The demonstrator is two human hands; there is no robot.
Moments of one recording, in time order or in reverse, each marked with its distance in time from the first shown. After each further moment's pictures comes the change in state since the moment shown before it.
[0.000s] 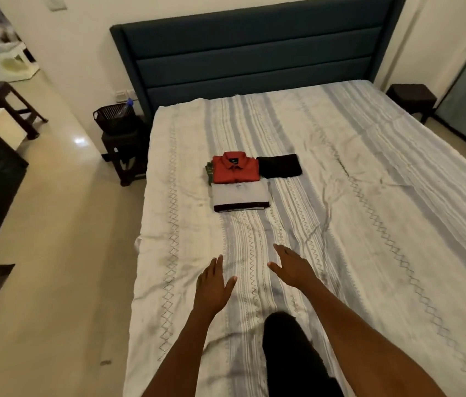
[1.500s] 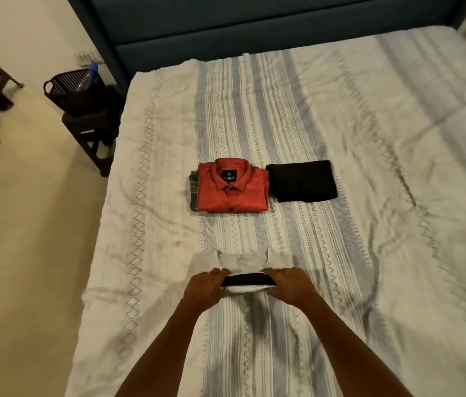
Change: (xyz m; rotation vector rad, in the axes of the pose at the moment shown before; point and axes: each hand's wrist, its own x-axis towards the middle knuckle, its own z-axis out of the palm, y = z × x) left_hand 0.423 -0.066 0.073 0.362 -0.241 0.229; right_hand 0.390 0.110 -0.002 -0.265 -0.081 -0.336
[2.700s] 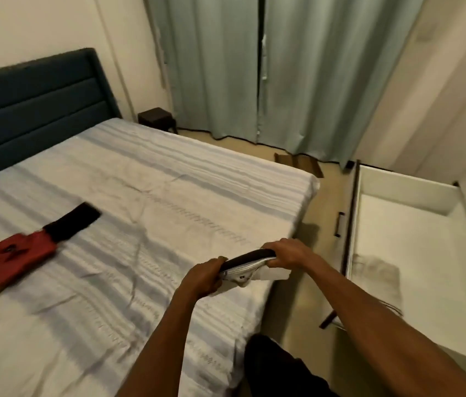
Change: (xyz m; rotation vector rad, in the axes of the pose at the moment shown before) left_hand -0.454 0.527 -0.003 0.164 -0.161 0.896; right_hand -0.838 -0.201 -0.013 0.156 0.217 0.946
